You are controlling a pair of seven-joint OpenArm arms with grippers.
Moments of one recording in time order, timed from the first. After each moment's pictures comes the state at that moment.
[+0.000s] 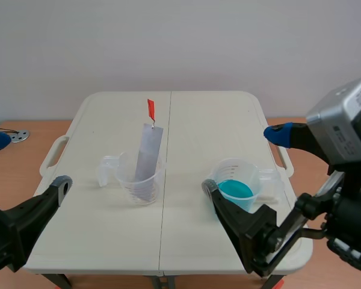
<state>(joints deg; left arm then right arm) 48.7 -41.3 -3.8 115.5 -18.1 -9.3 -18.6 -37.7 38.8 -10.2 119.2 11.7 12.1 11.2</state>
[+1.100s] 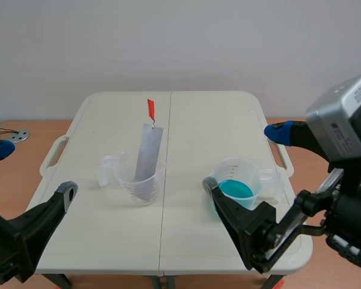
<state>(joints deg) 50.0 -38.0 -3.1 115.5 -16.8 -10.0 -20.2 -37.3 38.7 -10.2 119.2 11.7 12.0 10.6</state>
